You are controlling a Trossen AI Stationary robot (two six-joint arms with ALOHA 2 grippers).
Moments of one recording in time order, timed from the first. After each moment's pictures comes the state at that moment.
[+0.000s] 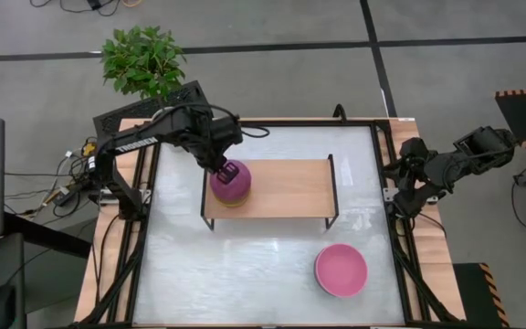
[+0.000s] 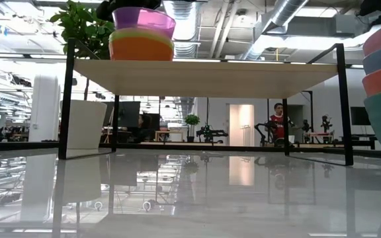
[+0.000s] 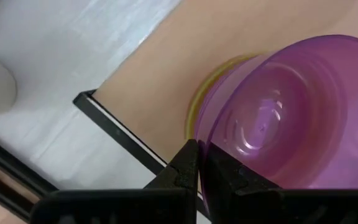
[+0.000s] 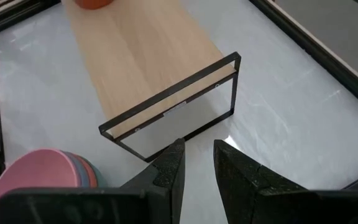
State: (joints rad) left arm 0.20 1.69 1.93 -1.57 -0.03 -0.61; right arm 0.48 0.71 1.29 -1.53 0.53 0.86
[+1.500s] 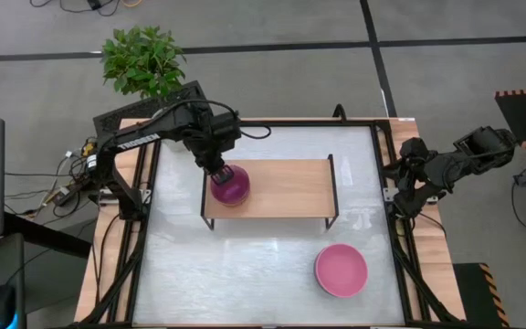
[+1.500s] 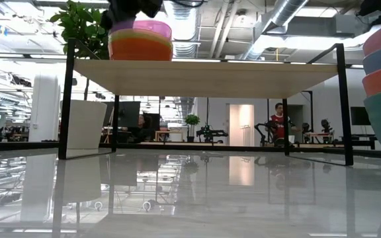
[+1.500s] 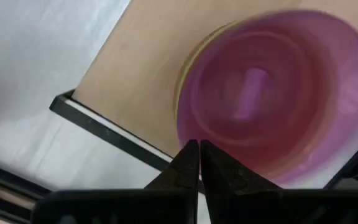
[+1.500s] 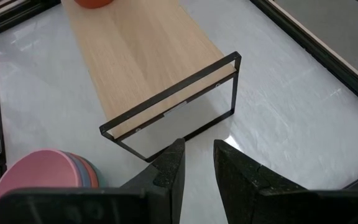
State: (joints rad) left arm 0.26 1.68 1.88 -1.57 0.11 -0.41; right arm 0.48 0.71 1.29 -1.53 0.53 0.88
